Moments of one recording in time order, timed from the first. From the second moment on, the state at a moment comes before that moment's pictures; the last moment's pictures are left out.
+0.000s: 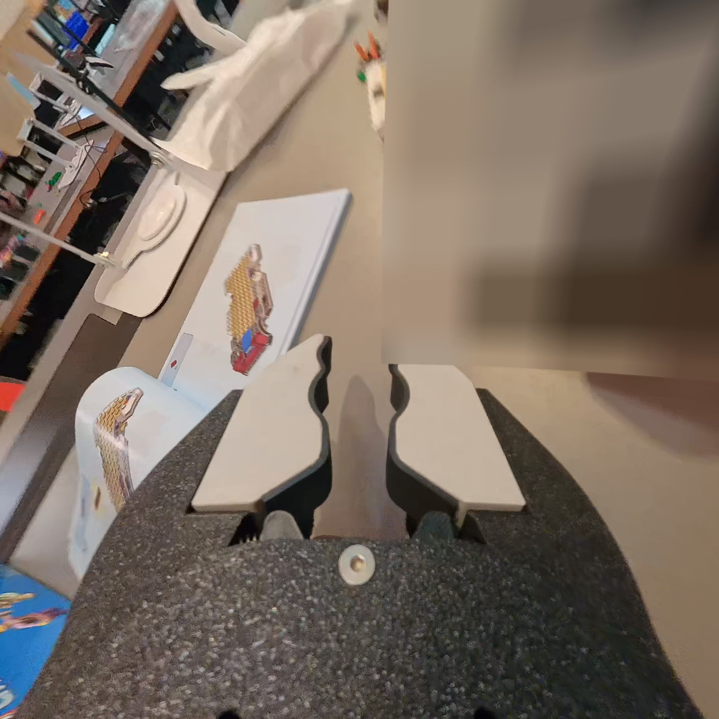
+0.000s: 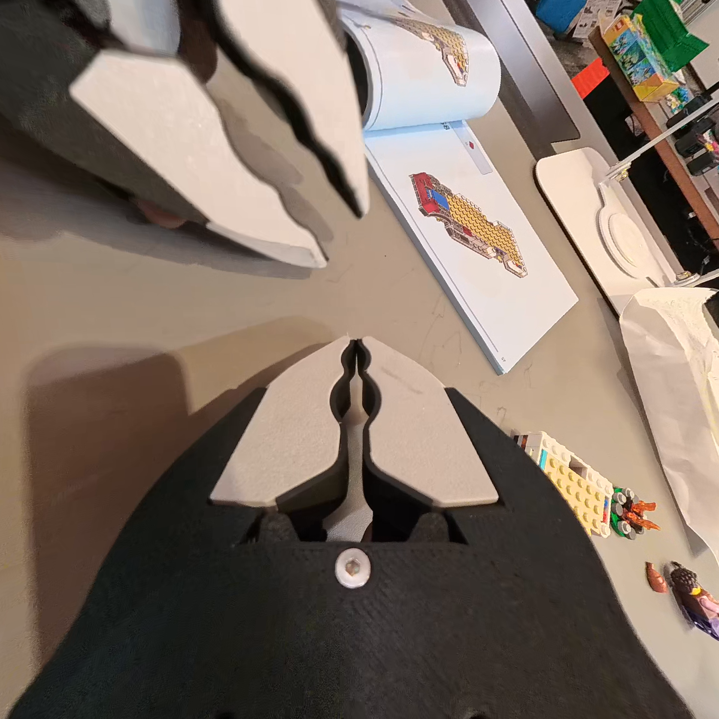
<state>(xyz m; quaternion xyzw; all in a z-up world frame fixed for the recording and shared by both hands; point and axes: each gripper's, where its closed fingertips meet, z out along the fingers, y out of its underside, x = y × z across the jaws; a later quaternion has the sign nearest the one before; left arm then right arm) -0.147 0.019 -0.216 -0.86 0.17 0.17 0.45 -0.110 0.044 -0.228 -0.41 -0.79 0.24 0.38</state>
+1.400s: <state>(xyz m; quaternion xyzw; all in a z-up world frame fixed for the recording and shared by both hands) -0.224 0.194 -0.237 -0.94 0.03 -0.08 0.32 -0.087 0.048 -0.229 -0.35 -0.81 0.23 0.40</state>
